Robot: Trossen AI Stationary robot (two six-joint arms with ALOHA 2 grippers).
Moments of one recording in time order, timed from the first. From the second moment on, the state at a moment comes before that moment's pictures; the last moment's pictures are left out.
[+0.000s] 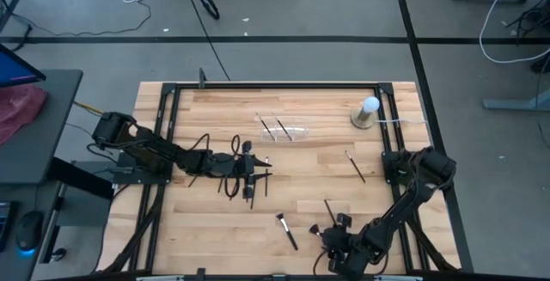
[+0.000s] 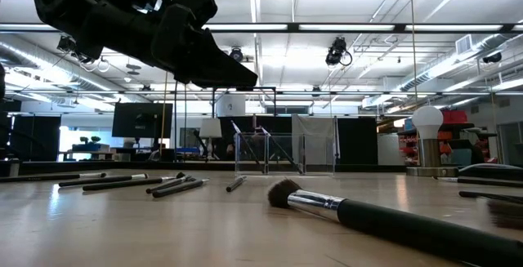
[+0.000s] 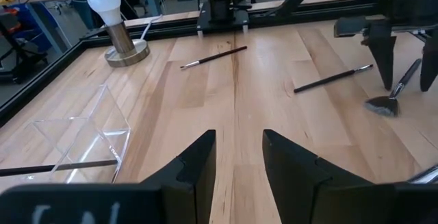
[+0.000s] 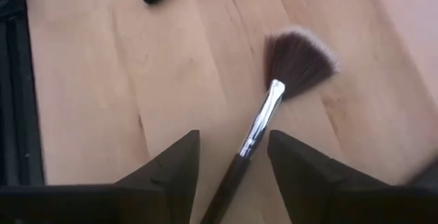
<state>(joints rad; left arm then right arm) -0.20 1.57 0.58 0.70 -0.30 0.04 0.91 1.99 1.08 -0.41 0.47 1.15</state>
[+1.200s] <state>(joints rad) -0.22 1.57 0.58 0.80 -0.13 0.12 0.88 1.88 1.07 -0.27 0.93 0.91</state>
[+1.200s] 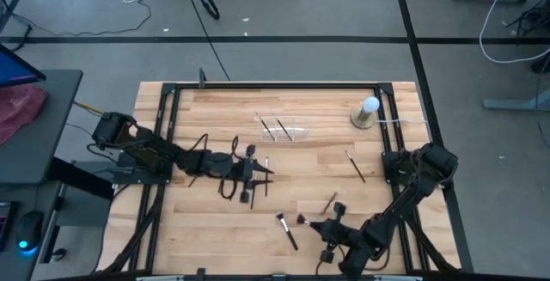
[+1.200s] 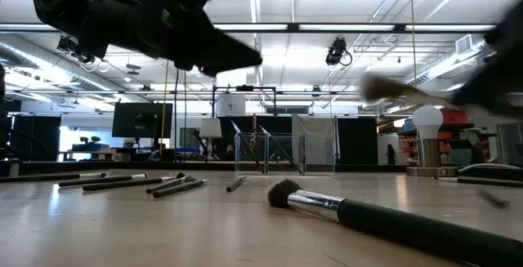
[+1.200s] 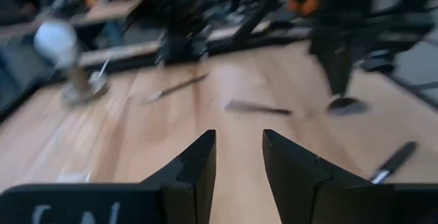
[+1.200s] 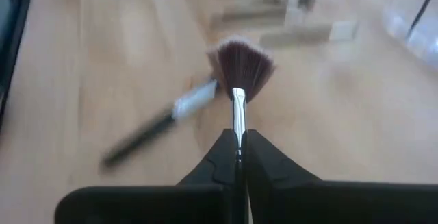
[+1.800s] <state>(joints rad) -0.29 1.57 0.58 0.96 0.05 0.30 0.66 1.72 1.04 0.10 0.72 0.03</state>
